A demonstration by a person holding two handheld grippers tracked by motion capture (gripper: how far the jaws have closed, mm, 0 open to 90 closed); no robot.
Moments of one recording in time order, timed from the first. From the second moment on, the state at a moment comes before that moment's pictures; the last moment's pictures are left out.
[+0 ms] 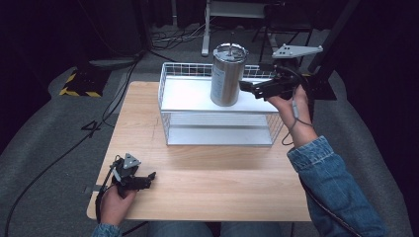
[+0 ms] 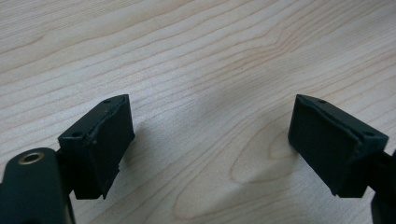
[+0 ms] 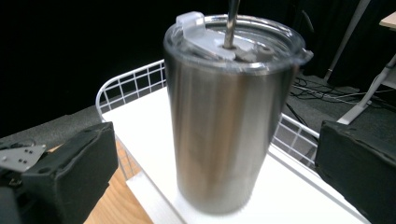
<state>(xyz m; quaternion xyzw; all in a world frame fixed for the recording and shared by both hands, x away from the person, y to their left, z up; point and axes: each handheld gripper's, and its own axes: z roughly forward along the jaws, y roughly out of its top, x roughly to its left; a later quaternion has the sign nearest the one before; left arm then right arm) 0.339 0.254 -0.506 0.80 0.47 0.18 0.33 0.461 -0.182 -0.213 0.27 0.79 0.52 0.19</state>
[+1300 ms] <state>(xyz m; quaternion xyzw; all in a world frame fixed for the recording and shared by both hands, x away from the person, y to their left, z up) 0.341 0.254 -0.505 0.80 0.48 0.18 0.33 0.384 -0.281 -0.276 0.31 0.79 0.49 0.21</state>
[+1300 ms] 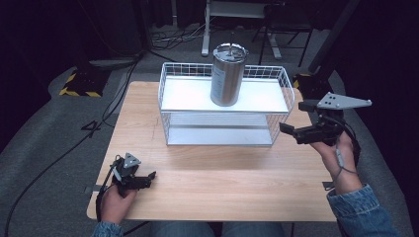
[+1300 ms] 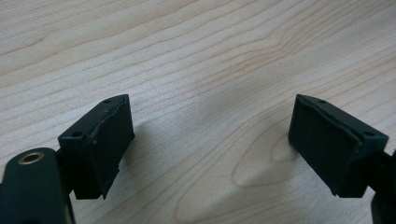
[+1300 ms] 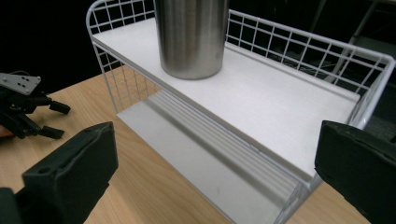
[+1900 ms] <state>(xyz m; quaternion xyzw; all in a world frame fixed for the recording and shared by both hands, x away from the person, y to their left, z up) 0.341 0.254 -0.505 0.80 0.48 0.18 0.33 0.371 -0.310 -0.346 0.36 0.79 0.46 0.20</state>
